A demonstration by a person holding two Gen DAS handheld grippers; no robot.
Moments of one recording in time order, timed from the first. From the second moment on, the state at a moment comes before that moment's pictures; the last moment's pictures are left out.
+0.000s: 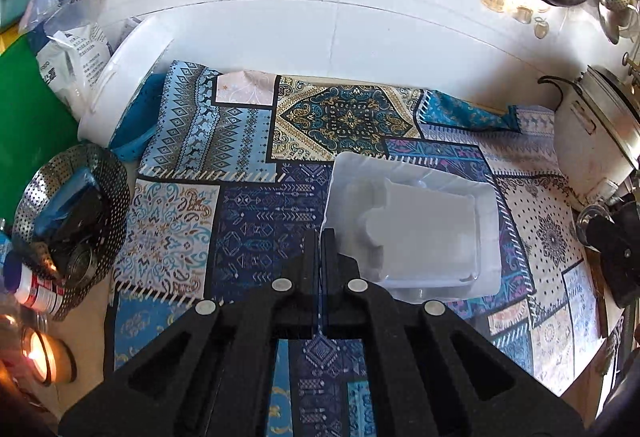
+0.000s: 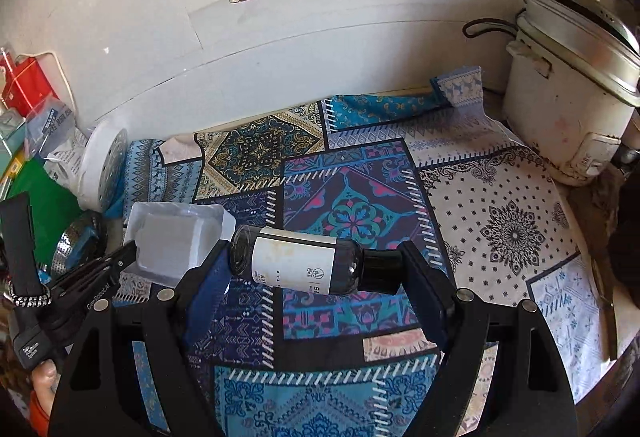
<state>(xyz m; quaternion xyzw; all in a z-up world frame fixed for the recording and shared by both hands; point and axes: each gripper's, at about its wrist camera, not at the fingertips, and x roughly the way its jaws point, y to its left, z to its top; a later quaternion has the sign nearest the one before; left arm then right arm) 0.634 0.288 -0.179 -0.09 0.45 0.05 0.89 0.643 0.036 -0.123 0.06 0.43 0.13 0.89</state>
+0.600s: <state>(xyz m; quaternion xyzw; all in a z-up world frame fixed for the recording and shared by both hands) 0.413 0.125 -0.182 -0.13 0.44 0.13 0.88 0.477 -0.088 -0.142 0.01 0.42 0.22 0.88</state>
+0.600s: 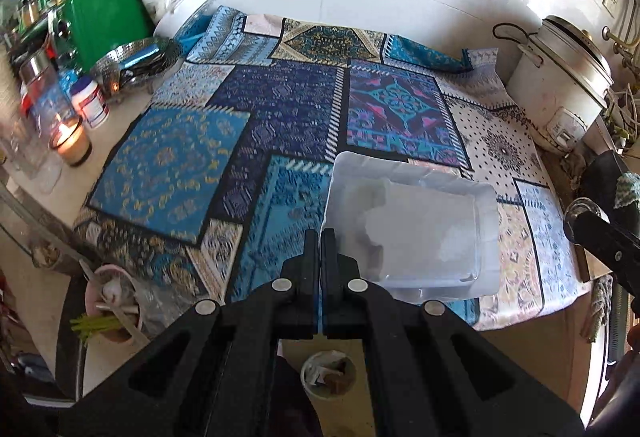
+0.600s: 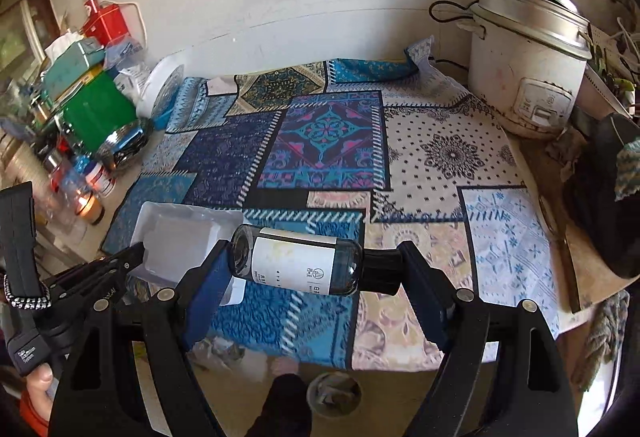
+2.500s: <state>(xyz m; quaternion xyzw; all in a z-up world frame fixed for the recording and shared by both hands) 0.301 0.068 -0.864 -0.11 0.70 0.06 0.70 0.416 -0.052 -0.769 0.00 0.67 0.17 0.72</state>
